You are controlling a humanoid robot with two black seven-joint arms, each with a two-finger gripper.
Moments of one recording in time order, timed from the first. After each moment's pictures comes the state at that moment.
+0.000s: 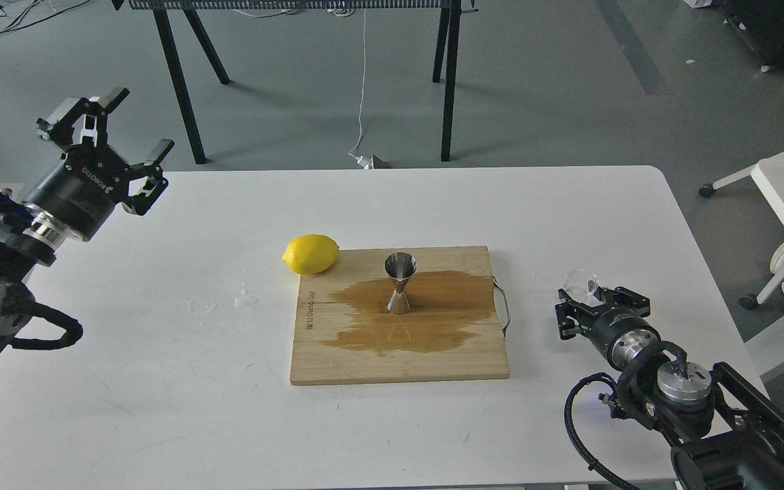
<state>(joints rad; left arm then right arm) -0.54 0.65 -0.77 -0.95 0.26 -0.49 -0.49 0.22 -0.17 1.12 0.94 0.40 -0.03 0.01</state>
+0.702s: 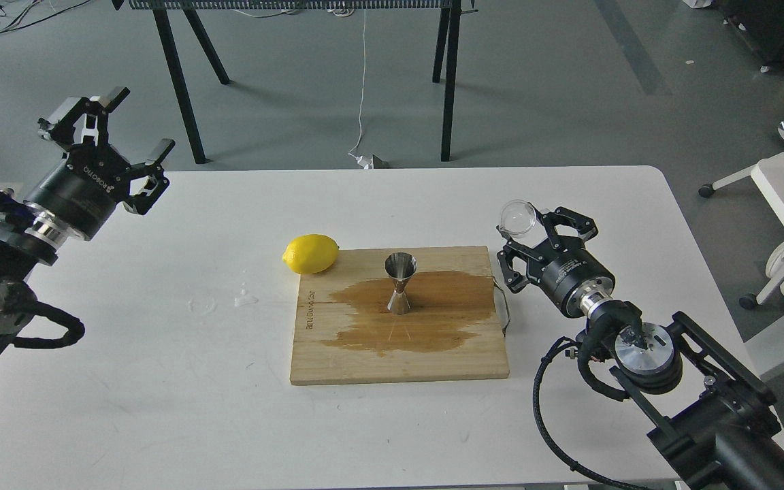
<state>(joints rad) -0.54 0.64 -0.77 -0.95 0.26 -0.49 -0.49 0.33 -0.16 1.00 1.25 -0.01 -0.04 0.02</state>
